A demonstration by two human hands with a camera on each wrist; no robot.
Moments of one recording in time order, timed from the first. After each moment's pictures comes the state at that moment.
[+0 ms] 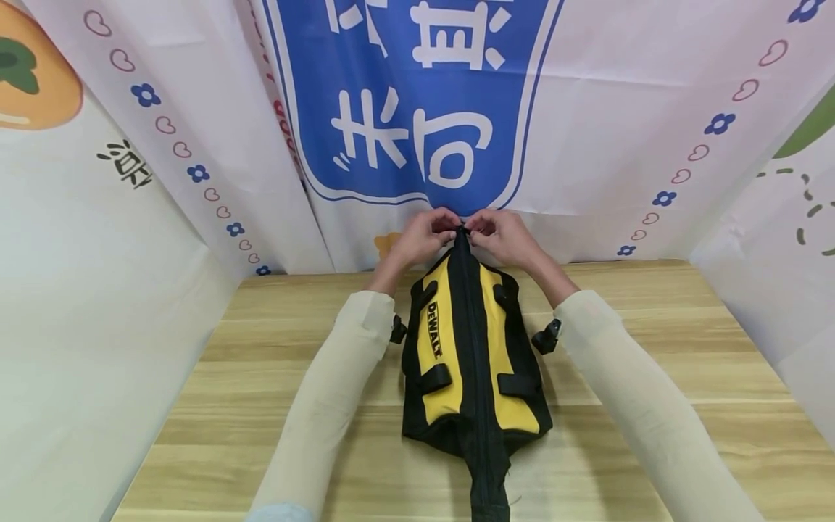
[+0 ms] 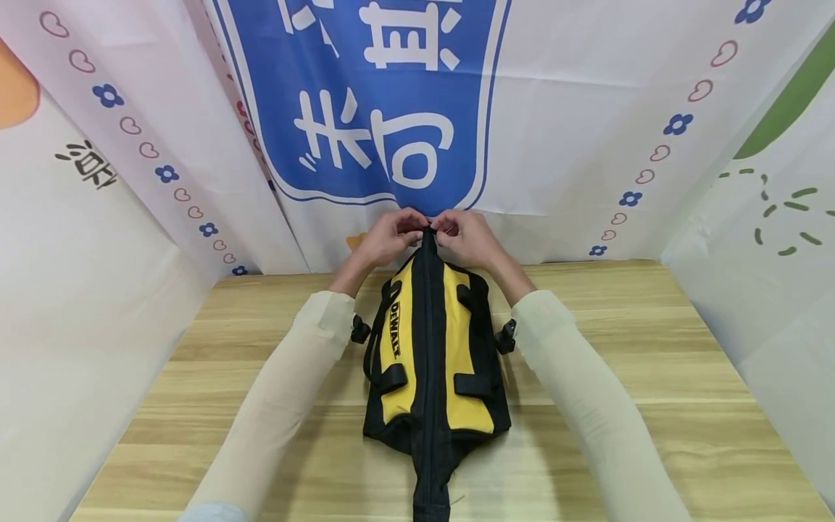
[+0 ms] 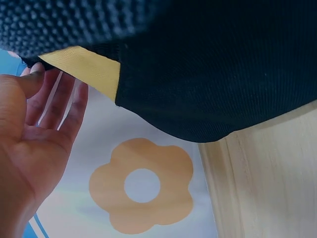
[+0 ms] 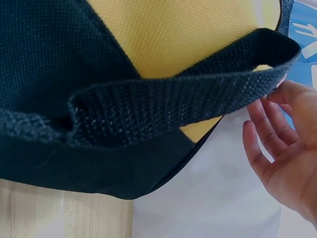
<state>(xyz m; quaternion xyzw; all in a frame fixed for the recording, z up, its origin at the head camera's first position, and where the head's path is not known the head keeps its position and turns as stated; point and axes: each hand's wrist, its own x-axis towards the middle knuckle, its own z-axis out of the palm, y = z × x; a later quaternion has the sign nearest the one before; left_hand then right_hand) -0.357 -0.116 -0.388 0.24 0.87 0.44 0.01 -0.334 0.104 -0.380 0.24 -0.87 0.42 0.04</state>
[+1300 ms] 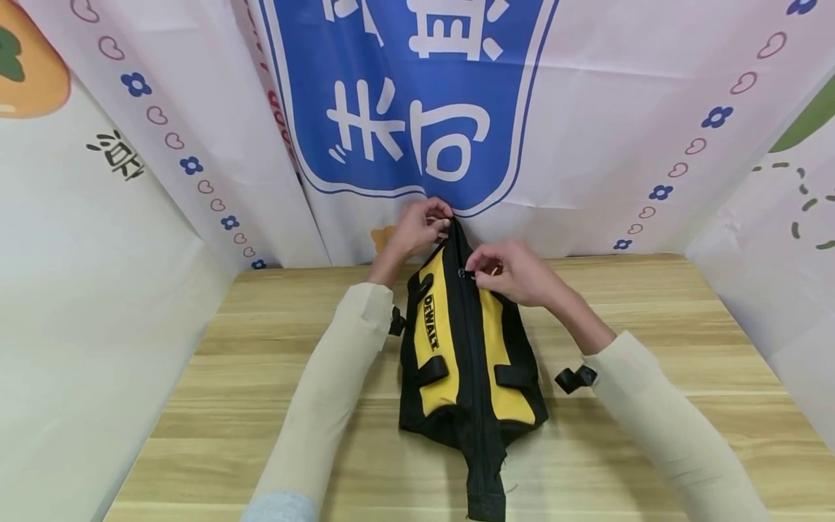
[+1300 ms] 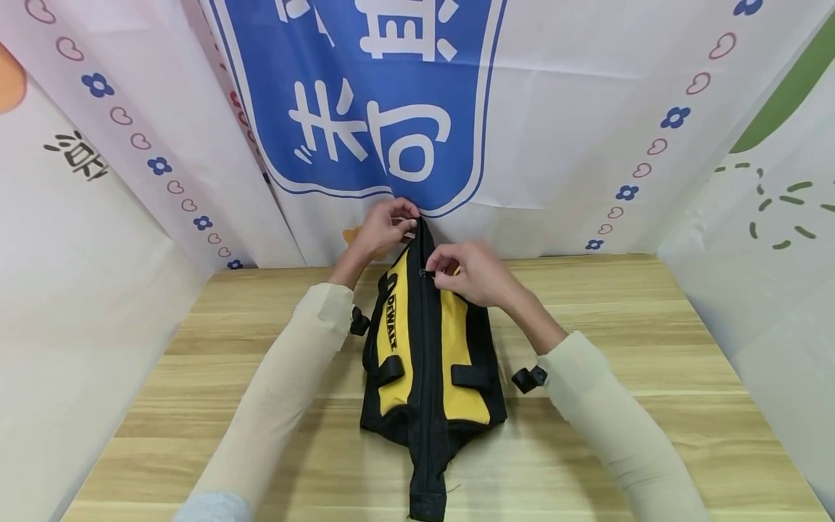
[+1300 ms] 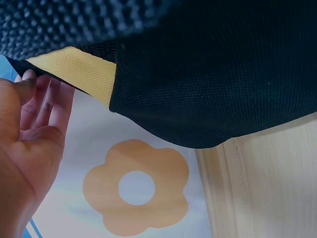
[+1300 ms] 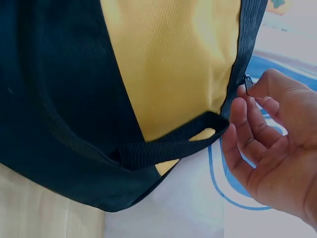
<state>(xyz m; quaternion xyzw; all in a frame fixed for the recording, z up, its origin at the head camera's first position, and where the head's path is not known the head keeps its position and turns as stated) -0.360 -0.114 -0.391 0.19 0.85 0.49 -0.02 -0.250 0.121 -0.368 0.32 -0.86 0.39 -0.01</state>
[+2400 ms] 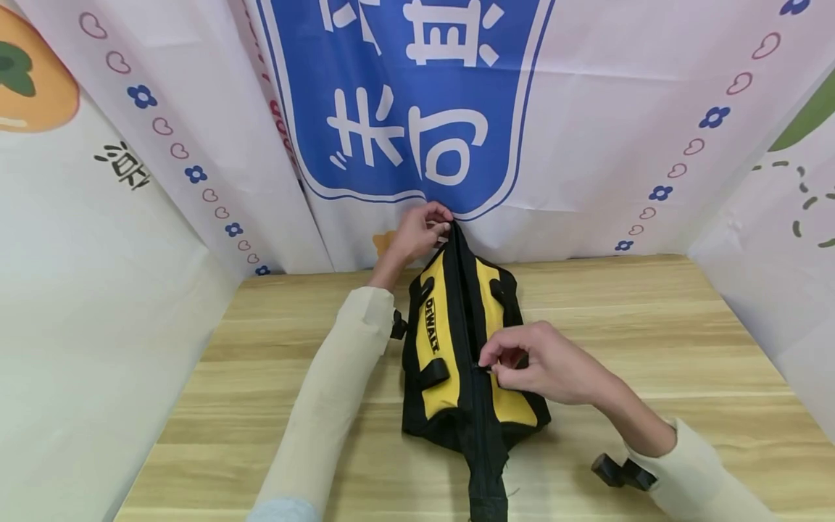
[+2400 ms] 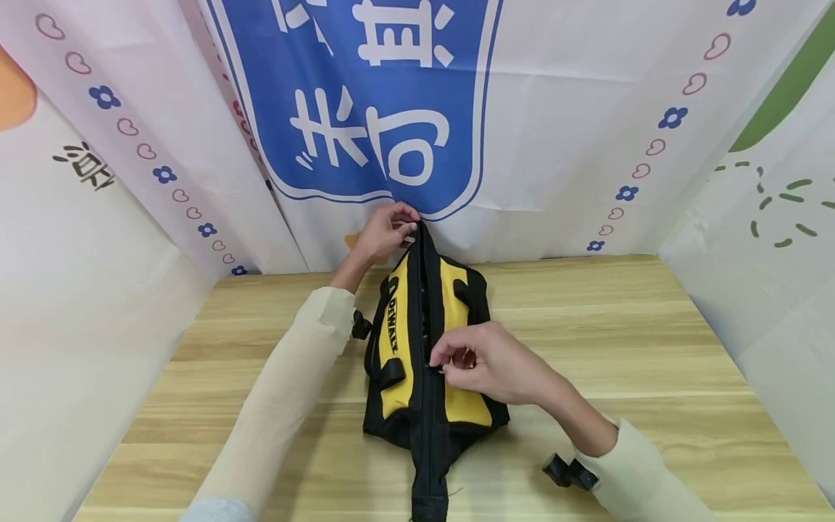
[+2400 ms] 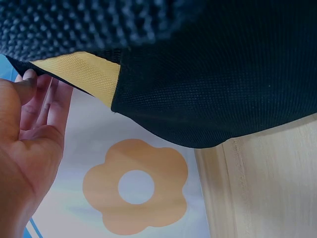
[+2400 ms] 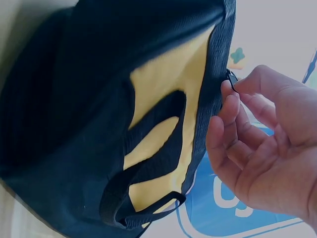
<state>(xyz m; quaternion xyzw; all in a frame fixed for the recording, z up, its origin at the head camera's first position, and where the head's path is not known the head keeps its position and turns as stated) -0.357 -0.112 -0.388 0.17 0.84 0.51 0.01 -0.129 0.141 -0.375 0.36 -0.81 0.44 -0.09</state>
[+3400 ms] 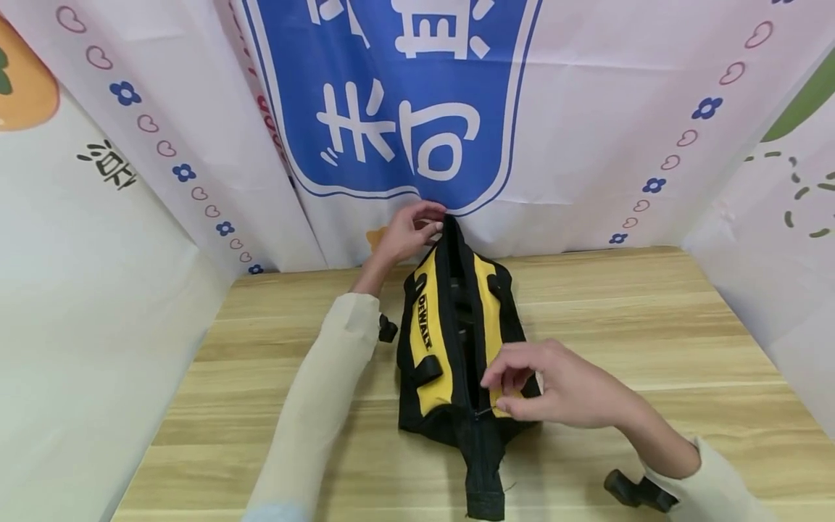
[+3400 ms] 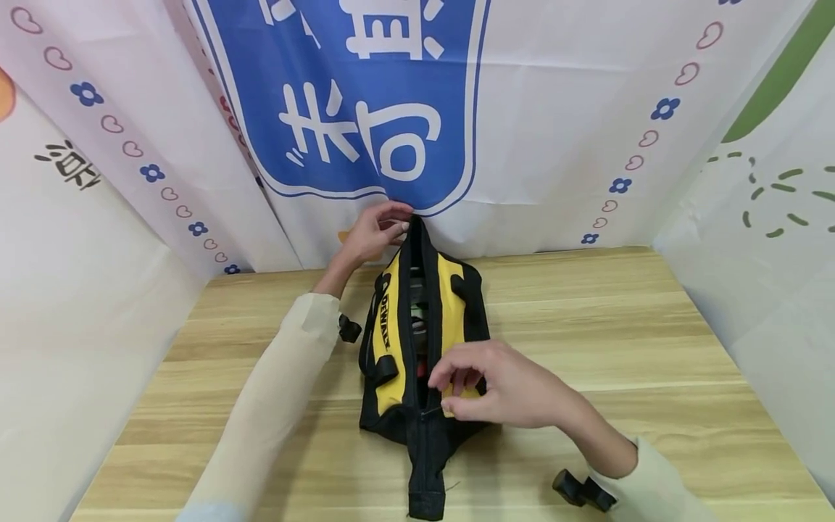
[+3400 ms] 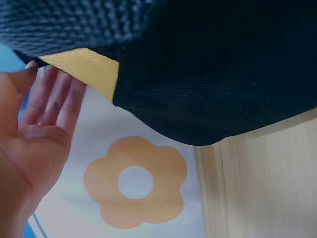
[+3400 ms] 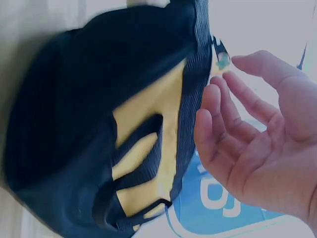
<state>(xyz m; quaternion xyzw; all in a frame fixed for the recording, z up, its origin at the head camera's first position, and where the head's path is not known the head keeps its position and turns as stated) -0.351 -0.124 -0.392 0.20 0.82 0.53 0.02 -0.105 0.157 -0.375 0.43 -0.78 0.45 -0.09</state>
